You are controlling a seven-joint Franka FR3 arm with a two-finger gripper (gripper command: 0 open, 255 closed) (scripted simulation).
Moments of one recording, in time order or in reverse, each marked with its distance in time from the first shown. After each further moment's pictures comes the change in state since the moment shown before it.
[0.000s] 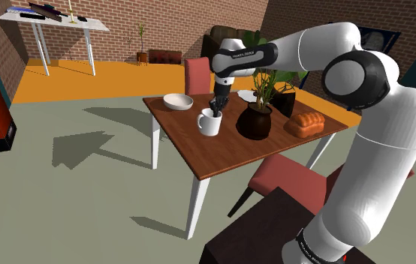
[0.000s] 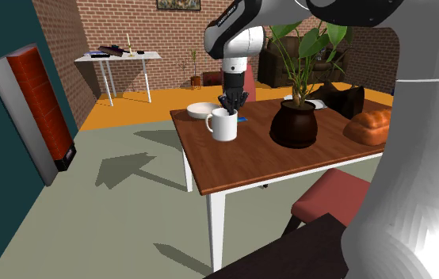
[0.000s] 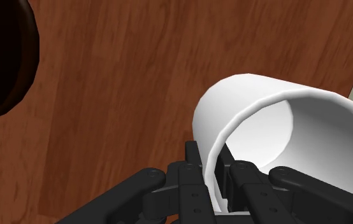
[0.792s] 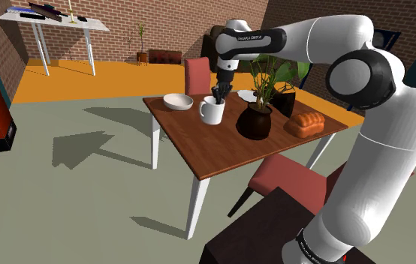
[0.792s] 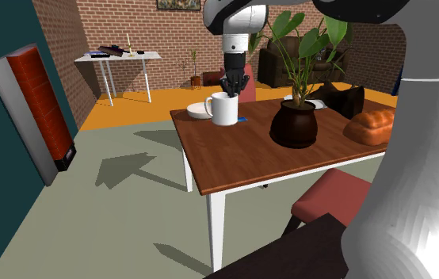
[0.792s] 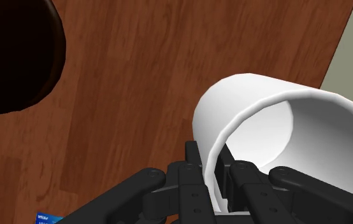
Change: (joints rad) arm 0.000 -0.026 -0.001 0.128 -0.003 -0.154 0.001
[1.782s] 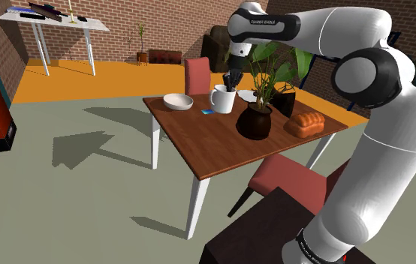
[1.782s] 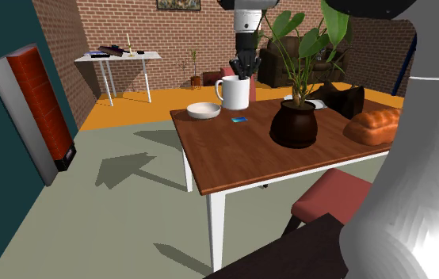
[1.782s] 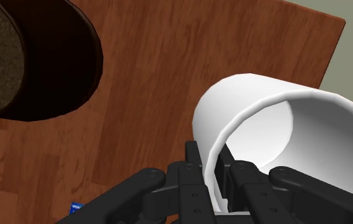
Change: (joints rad) arm -0.036 -0.037 -0.025 0.104 -0.001 -0.141 -0.060
